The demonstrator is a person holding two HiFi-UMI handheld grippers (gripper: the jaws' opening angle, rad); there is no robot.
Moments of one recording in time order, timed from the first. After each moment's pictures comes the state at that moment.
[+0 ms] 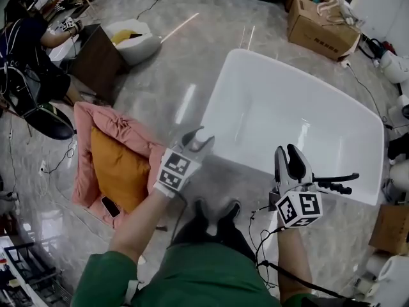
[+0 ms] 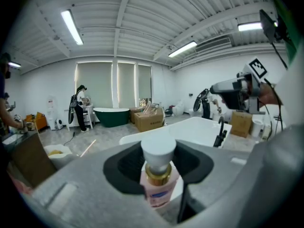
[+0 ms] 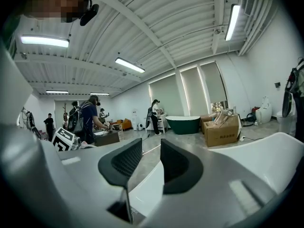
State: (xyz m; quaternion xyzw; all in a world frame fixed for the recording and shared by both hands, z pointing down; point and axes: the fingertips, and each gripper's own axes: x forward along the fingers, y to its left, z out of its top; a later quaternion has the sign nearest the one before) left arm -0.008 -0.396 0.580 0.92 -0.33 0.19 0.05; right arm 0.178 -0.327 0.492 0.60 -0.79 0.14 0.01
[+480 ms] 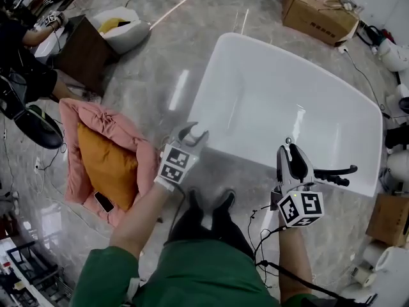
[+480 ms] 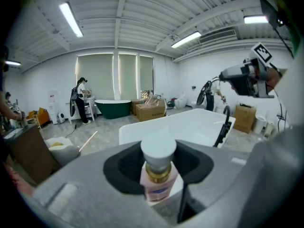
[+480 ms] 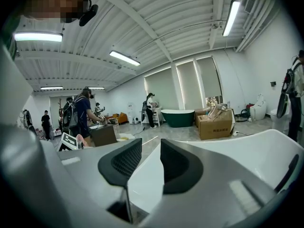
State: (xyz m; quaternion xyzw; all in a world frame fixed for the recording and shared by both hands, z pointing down) left arm 0.017 -0.422 0.671 0.91 -0.34 0.23 0.07; right arm 0.224 -0.335 0.545 0.62 -0.77 0.17 0.04
